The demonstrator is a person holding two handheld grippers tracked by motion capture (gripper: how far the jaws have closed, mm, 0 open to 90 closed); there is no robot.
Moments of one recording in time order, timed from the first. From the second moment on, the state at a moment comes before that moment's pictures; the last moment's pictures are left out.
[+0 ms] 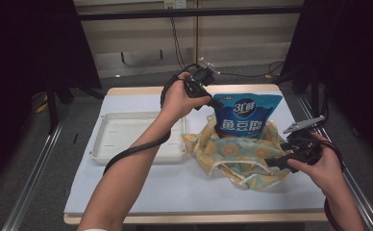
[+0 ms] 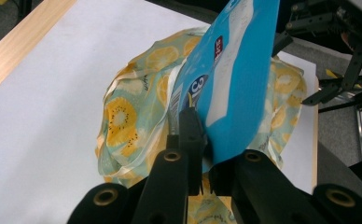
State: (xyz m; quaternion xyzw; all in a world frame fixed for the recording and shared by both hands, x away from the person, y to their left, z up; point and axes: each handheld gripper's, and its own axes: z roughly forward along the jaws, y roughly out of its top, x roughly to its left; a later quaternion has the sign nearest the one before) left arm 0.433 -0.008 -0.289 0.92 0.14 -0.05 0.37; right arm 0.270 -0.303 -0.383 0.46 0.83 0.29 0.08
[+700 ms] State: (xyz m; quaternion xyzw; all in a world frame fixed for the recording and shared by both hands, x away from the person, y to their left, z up) left arm 0.447 -0.054 -0.290 0.93 0.09 -0.08 0.35; right arm 0.269 -0.306 -0.383 0.46 0.83 0.30 0.07
